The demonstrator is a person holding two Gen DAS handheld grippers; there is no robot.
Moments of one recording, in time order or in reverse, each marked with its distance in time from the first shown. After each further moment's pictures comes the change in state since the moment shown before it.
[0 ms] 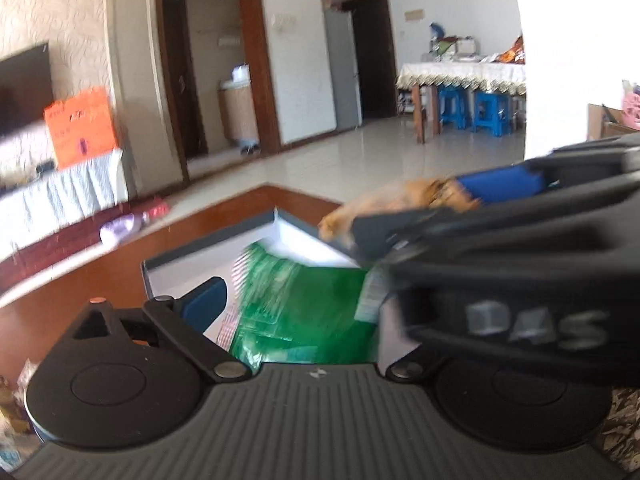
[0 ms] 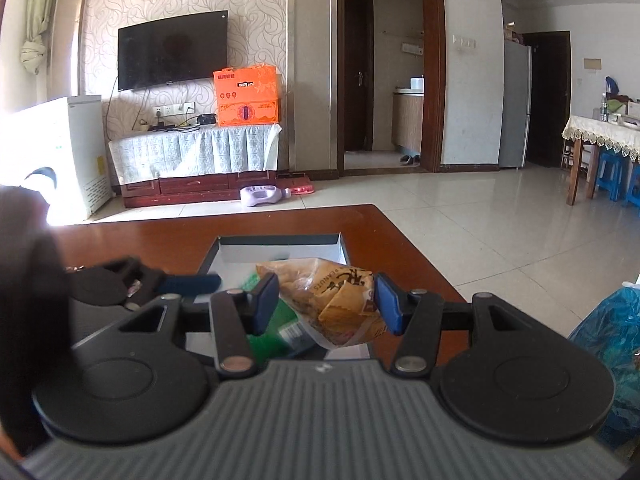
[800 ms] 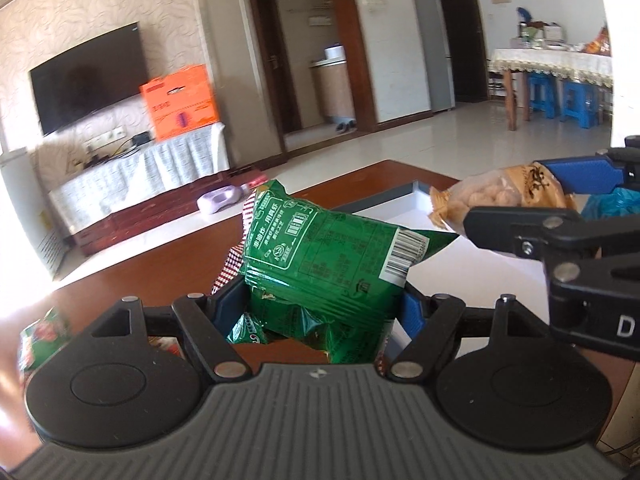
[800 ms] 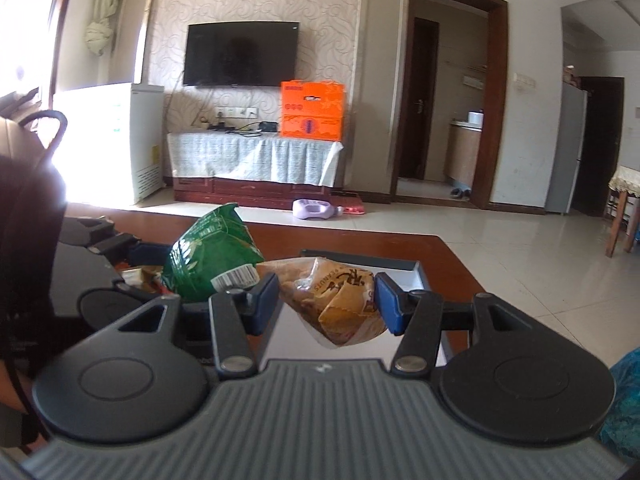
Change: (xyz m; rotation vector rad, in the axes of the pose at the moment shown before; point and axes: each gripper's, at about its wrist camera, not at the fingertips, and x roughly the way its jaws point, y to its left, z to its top) left arm -0.099 0.088 -0.012 -0.065 0.082 0.282; right arm -0.021 0.048 0.014 -0.135 -0.062 0.126
